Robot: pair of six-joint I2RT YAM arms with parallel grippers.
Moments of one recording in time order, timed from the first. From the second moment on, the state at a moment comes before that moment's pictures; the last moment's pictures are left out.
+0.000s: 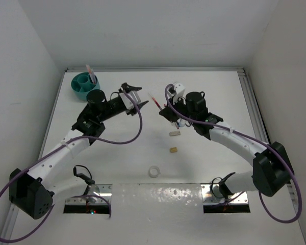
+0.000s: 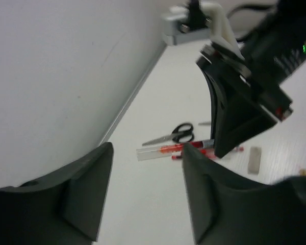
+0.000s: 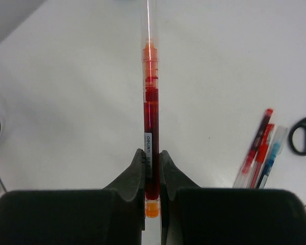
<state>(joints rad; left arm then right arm) -0.50 1.10 0.86 0.16 0.50 0.65 0.58 1.39 0.87 0.10 -0.31 0.10</state>
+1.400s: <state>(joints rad) -0.38 1.29 0.93 0.31 0.25 -0.38 0.73 1.34 0.78 0.47 -0.04 0.16</state>
